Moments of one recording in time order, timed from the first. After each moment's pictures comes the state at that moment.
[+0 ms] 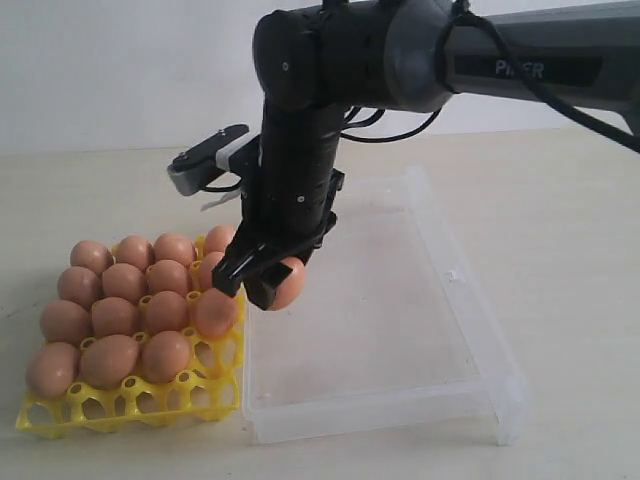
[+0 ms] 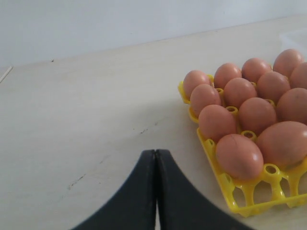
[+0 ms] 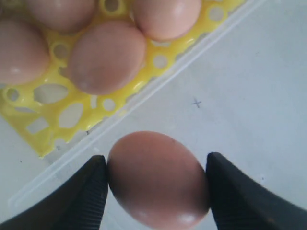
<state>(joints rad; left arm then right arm) -0.05 0.01 0.00 0.10 0.38 0.03 0.74 2.12 -1.75 0.09 1.14 -0.28</state>
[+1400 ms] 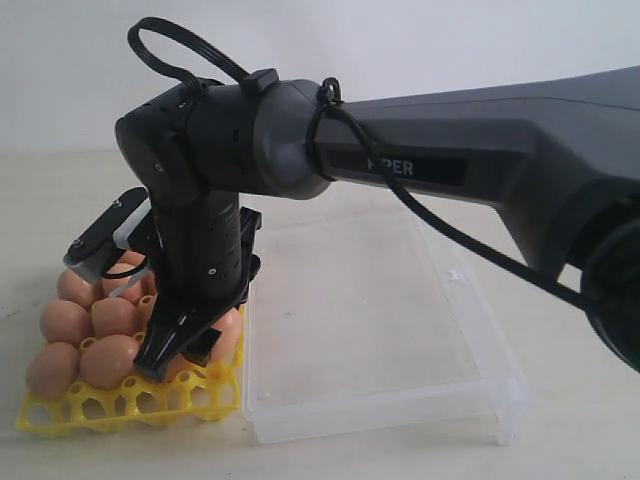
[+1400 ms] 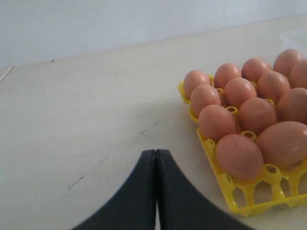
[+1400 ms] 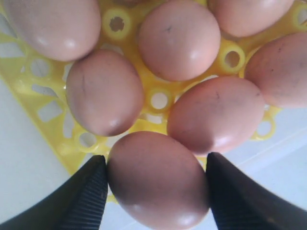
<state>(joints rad) -0.05 0.01 0.00 0.10 0.38 0.03 0.94 2.22 -1.83 -0.05 1.10 -0.22</state>
